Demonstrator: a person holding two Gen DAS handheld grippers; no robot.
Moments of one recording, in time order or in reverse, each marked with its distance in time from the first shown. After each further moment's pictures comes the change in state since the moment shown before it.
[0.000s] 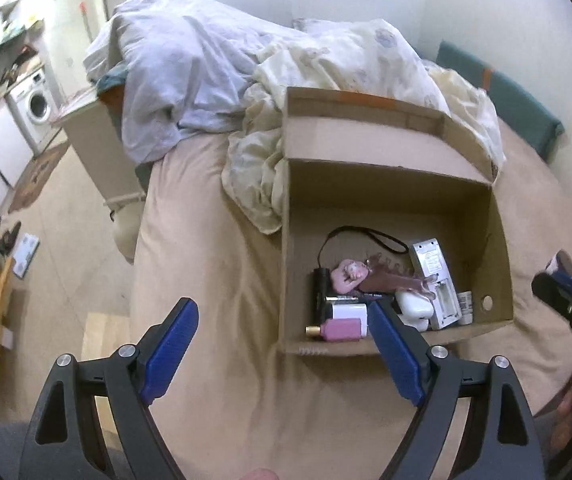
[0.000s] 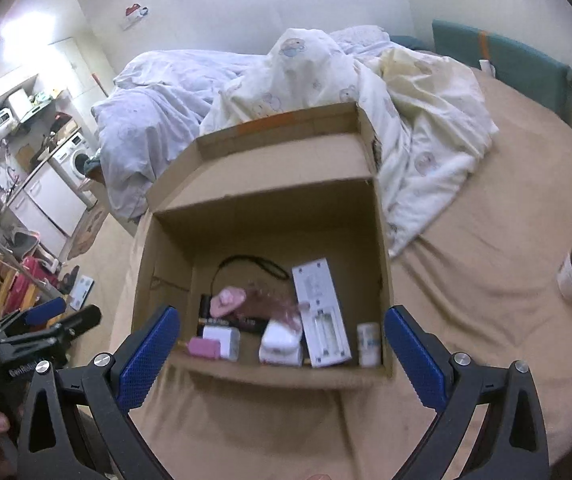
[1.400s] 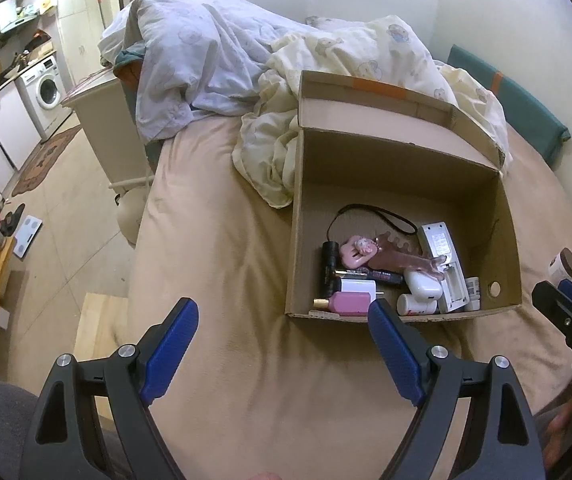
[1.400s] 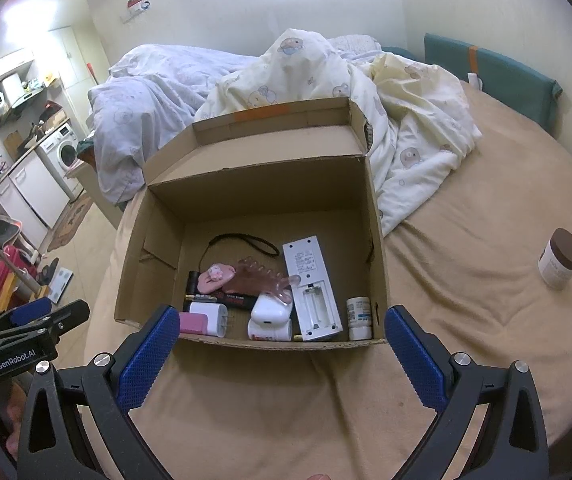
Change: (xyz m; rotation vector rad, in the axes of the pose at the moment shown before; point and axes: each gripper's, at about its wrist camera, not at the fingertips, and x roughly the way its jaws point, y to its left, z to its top) left arm 0.006 0.001 -0.030 -0.033 0.008 0.027; right arm -0.008 0.016 -0.035 -0.039 -0.029 -0.080
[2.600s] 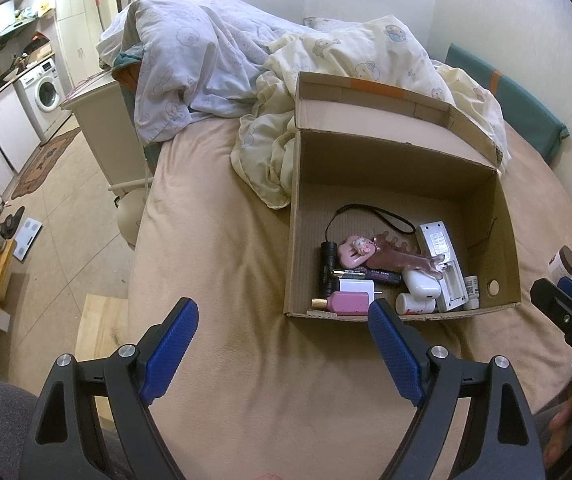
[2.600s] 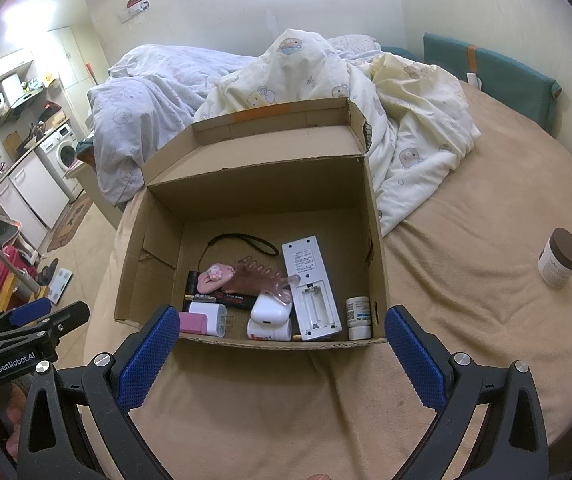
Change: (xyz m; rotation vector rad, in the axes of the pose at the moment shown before) left arm 0.001 -0.002 -0.002 0.002 -0.003 0.004; right arm 0.000 0.000 0.001 -0.001 0.000 0.000
